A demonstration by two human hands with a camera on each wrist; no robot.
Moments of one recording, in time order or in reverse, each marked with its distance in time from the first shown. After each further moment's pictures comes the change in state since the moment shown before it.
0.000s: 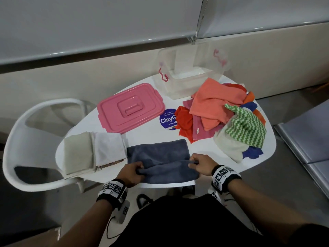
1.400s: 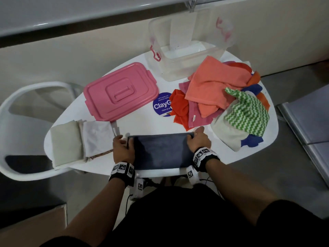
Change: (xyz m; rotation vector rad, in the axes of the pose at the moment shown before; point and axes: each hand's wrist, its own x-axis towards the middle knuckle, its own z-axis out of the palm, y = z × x) left_hand 0.060 0.009 0.035 -0.382 0.724 -0.311; right_hand 0.050 -0.008 0.002 0.119 0.419 0.447
